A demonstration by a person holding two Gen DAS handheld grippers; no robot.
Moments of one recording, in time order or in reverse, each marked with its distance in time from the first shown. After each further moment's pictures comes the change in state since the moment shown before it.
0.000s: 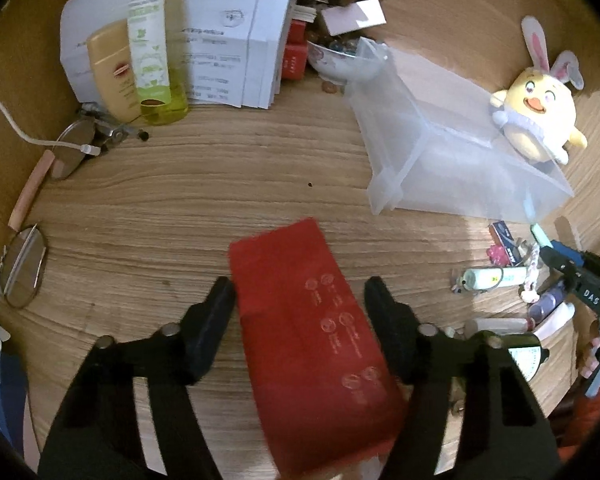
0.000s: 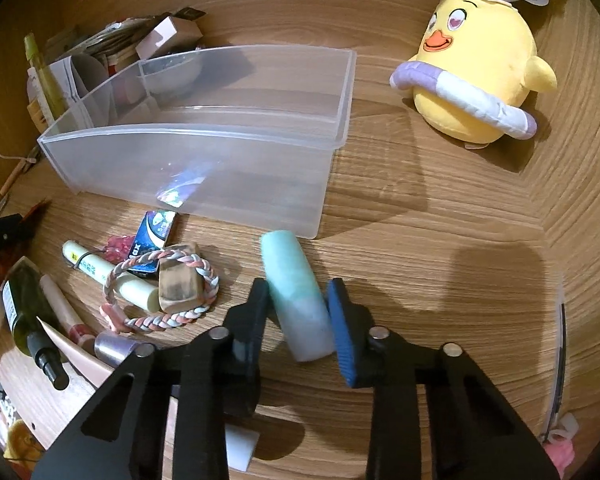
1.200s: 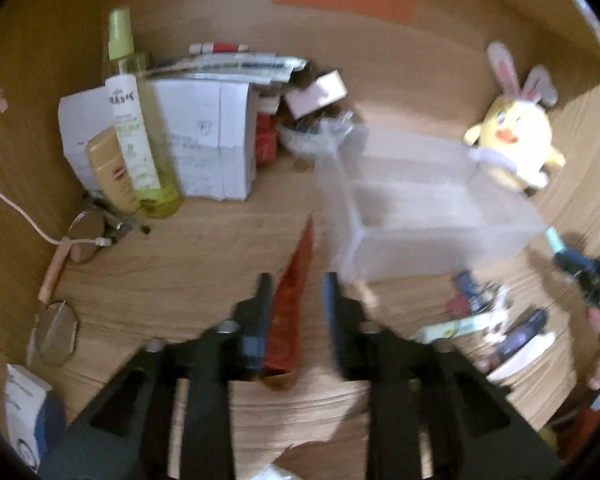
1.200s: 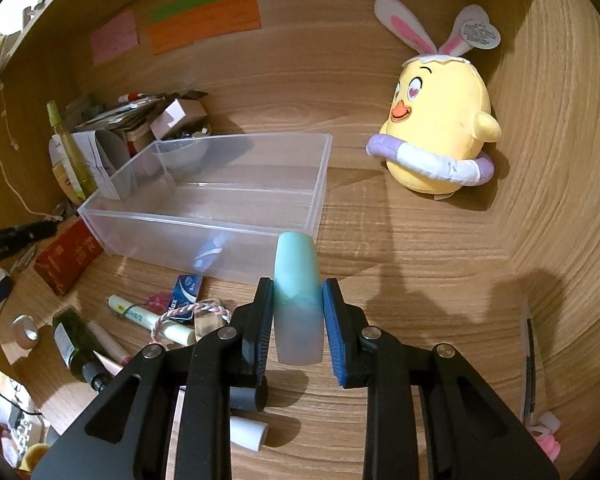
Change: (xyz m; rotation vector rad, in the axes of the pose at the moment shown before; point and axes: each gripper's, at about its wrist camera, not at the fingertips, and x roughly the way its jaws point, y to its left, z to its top) left arm -0.040 -0.033 0.031 0.102 -0.158 0.041; right arm -0.061 -0.013 0.006 0.069 -0.204 0.035
